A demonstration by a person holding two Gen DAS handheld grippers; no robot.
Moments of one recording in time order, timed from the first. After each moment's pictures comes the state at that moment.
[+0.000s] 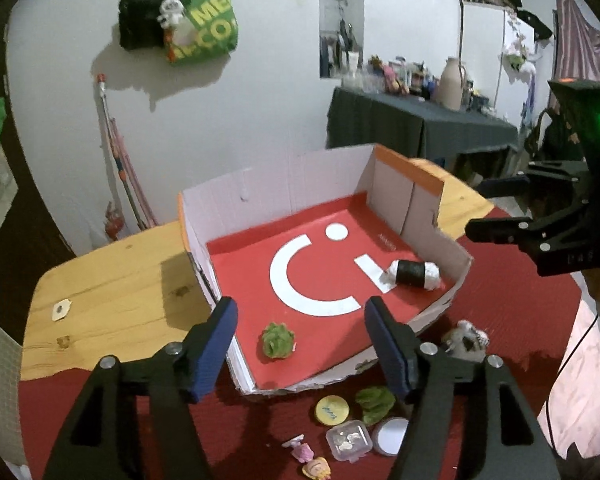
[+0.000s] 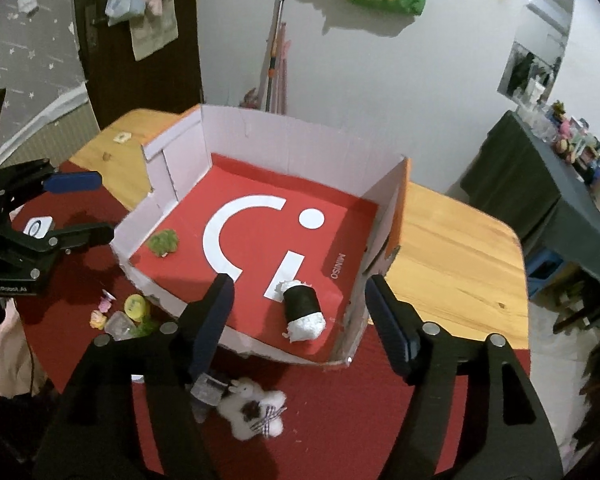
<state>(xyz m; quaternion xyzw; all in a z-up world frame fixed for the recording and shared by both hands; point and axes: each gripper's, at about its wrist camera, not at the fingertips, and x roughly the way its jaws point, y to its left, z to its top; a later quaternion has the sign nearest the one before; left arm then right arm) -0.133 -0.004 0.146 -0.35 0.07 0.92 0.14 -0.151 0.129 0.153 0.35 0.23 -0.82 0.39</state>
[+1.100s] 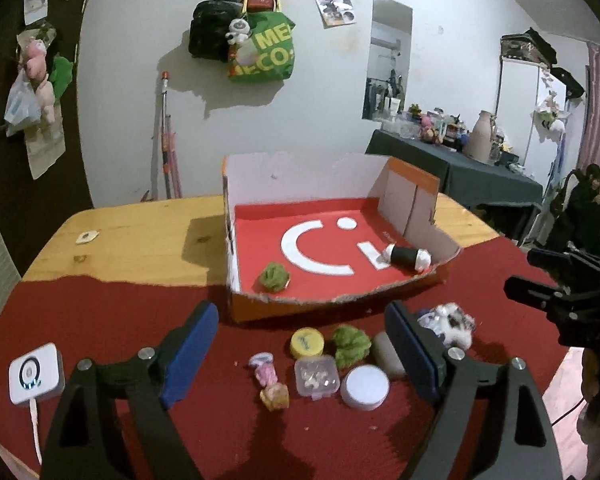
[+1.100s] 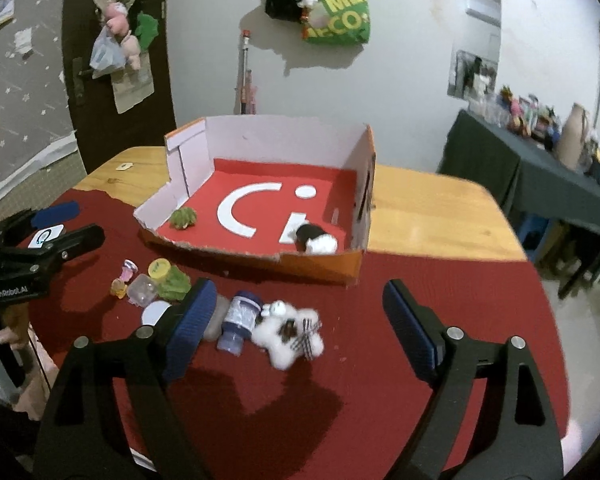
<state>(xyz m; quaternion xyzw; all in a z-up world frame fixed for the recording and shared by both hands) -0.036 -0.008 0.099 -0.29 -0.01 0.96 0.07 -0.065 0.209 0.099 0.30 0.14 -0.88 0.35</state>
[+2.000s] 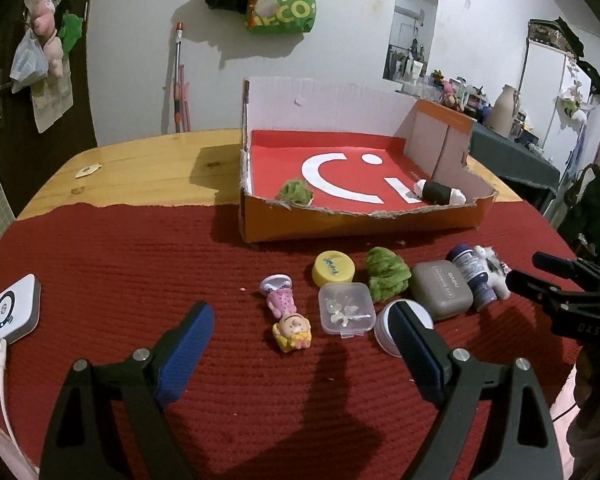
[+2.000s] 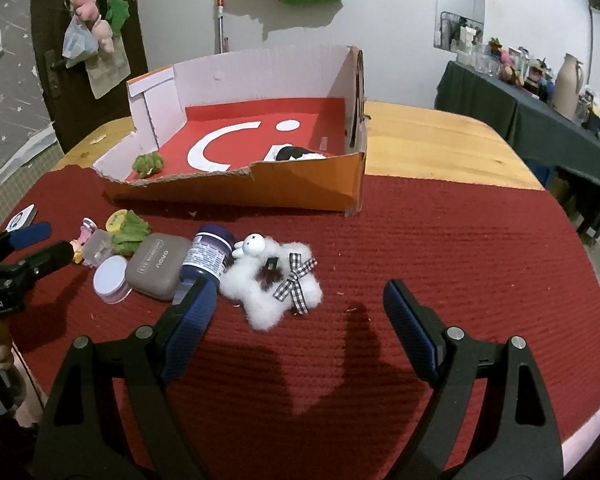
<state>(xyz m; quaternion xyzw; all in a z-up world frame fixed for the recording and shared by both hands) -0.041 -0.021 0.043 -0.36 -0.03 0.93 0.05 -0.082 0.212 0.034 0.36 0.13 -0.87 0.33</state>
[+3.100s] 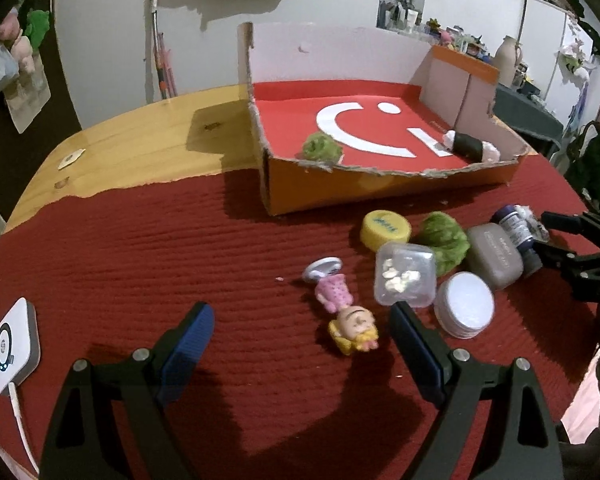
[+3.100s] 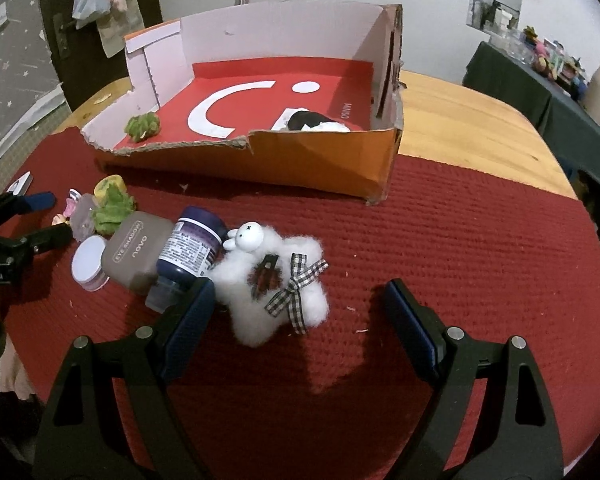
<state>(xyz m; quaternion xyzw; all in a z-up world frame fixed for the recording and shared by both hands) -0.080 -0.042 0.022 -0.44 0.02 0.89 0.06 -0.108 0.193 0.018 0.41 0.18 -0.82 0.36</state>
